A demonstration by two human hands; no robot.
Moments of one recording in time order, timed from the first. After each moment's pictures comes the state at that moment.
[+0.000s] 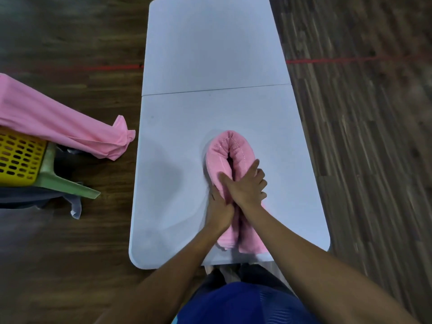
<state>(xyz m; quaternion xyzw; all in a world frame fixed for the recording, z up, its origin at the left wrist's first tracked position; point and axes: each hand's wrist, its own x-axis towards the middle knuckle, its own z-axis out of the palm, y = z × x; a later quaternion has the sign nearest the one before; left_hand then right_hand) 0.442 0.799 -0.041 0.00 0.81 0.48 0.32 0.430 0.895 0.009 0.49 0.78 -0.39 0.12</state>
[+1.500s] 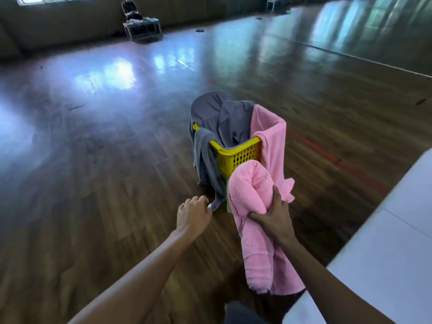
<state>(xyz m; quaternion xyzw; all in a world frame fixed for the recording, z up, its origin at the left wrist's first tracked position) 0.418 0.245 0.116 -0.27 0.95 0.17 -0.04 0.310 0.451 0.107 -0.16 0.86 -0.47 0.12</state>
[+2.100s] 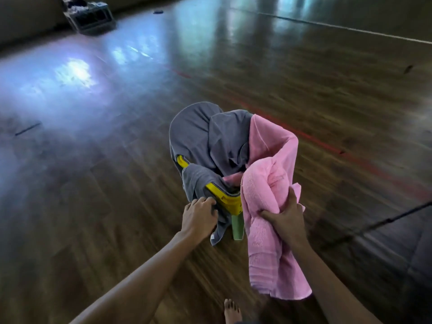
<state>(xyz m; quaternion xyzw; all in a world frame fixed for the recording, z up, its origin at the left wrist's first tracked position) 0.123 0.034 0.093 -0.17 0.97 0.18 0.03 0.055 0.260 0.083 0.03 0.86 -0.49 0.12</state>
